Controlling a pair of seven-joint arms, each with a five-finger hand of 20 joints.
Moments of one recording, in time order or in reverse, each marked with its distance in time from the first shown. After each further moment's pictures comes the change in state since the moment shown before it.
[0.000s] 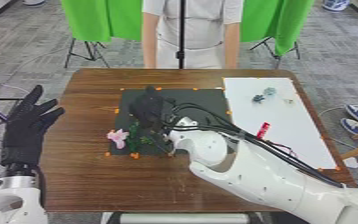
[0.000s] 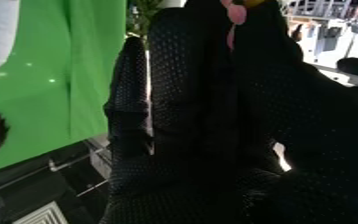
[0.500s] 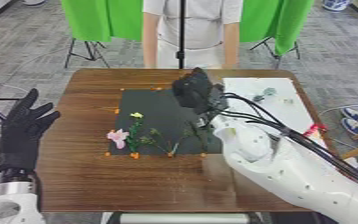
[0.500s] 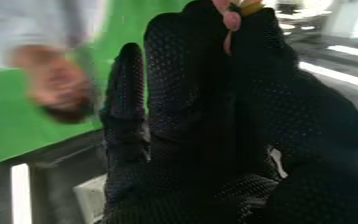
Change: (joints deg) left arm 2.8 0.3 -0.7 -0.9 -0.5 1.3 2.0; right arm -2.3 11.3 6.7 -5.5 6.2 8.6 2.8
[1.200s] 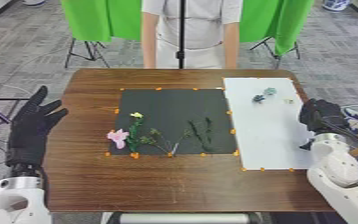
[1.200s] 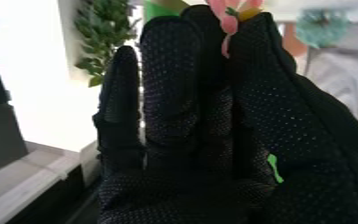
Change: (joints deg) left arm -3.1 0.7 2.4 1.1 1.5 0.0 -1.1; right arm -35.0 15.0 40.3 7.1 1.6 1.1 17.7
